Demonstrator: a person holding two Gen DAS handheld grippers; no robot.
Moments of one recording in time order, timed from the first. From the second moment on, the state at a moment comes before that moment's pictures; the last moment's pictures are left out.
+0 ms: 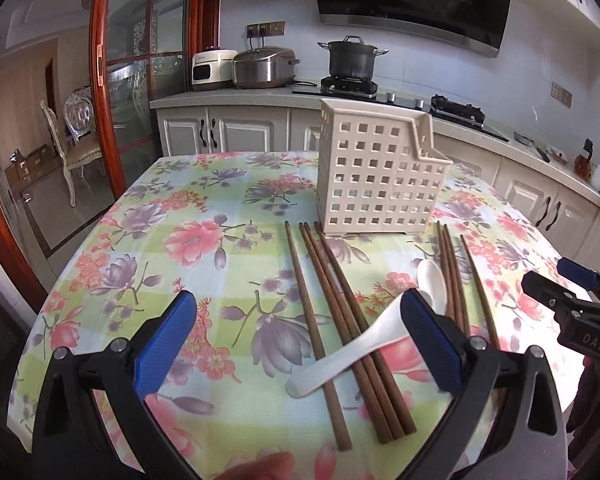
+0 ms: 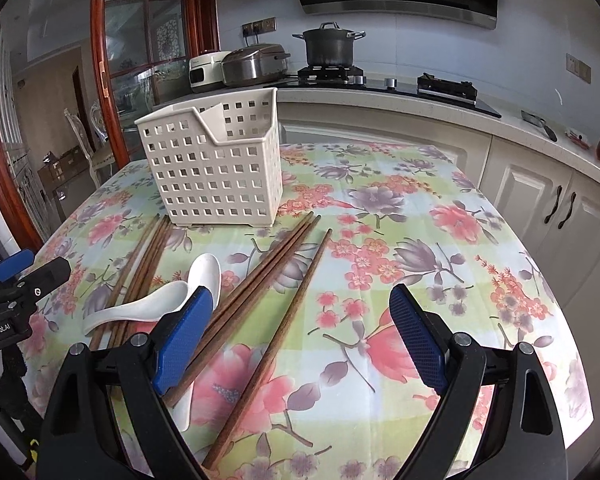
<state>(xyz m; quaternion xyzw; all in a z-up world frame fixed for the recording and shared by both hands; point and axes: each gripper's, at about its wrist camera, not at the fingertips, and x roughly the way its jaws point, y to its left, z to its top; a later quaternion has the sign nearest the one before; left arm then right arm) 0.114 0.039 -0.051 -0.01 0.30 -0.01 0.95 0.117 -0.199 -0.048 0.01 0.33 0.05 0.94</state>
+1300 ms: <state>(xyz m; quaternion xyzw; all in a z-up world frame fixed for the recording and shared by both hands) 0.240 0.067 -0.111 -0.06 0.46 0.02 0.89 0.212 -0.219 -0.094 0.06 0.43 0.01 0.90</state>
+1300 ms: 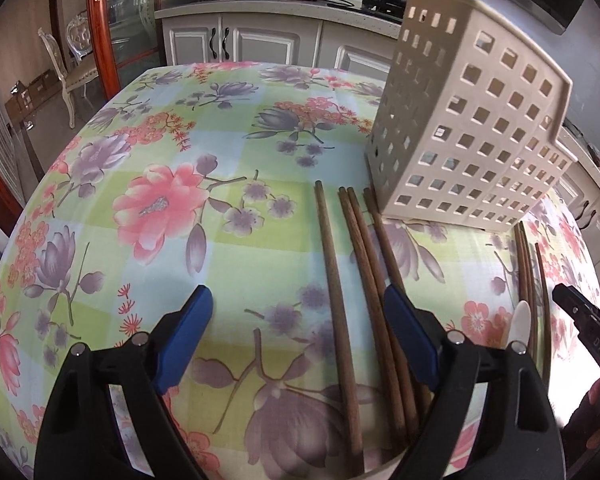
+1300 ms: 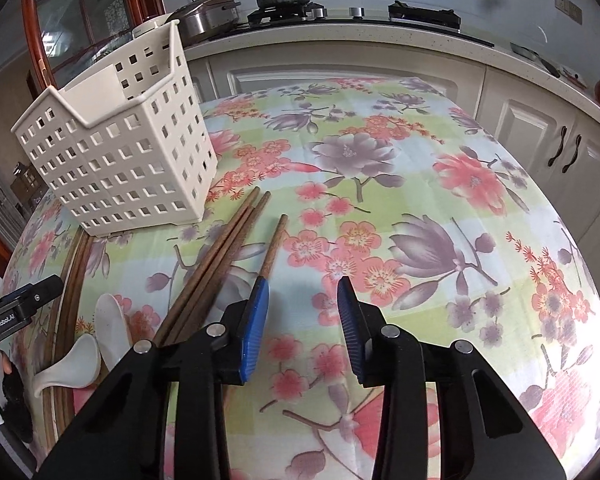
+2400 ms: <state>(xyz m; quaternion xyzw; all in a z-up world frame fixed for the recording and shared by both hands) 0.264 0.037 -0.108 -0.01 0.49 0.01 0.87 0.216 -0.183 -0.099 -0.03 0.43 0.04 0.90</state>
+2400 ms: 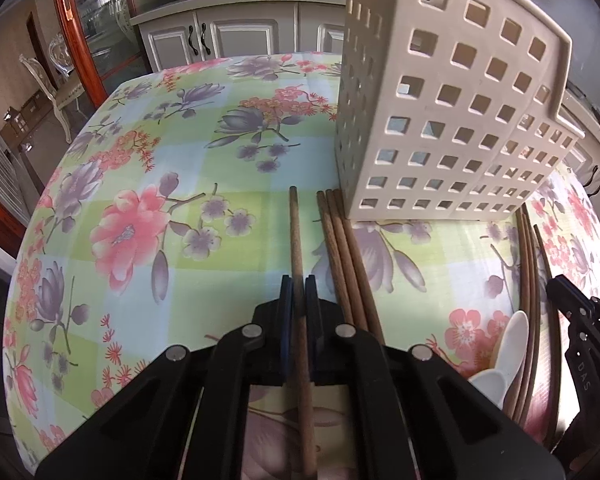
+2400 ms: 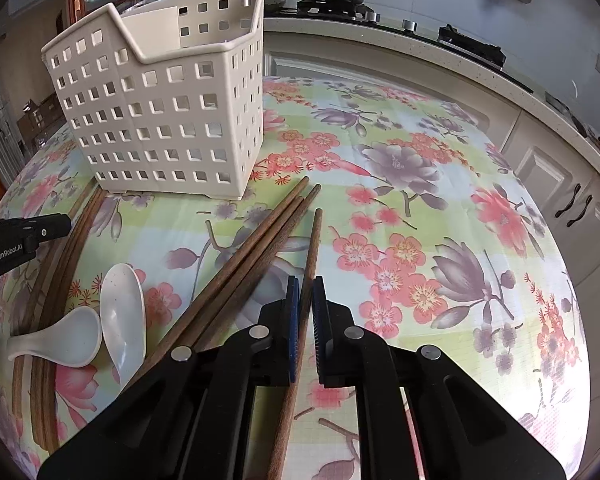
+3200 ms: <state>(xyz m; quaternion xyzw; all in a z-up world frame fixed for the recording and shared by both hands) 0.167 0.053 -0.007 -0.05 0.33 -0.02 0.94 0.142 -0.192 0.005 0.00 0.28 0.09 0.96</state>
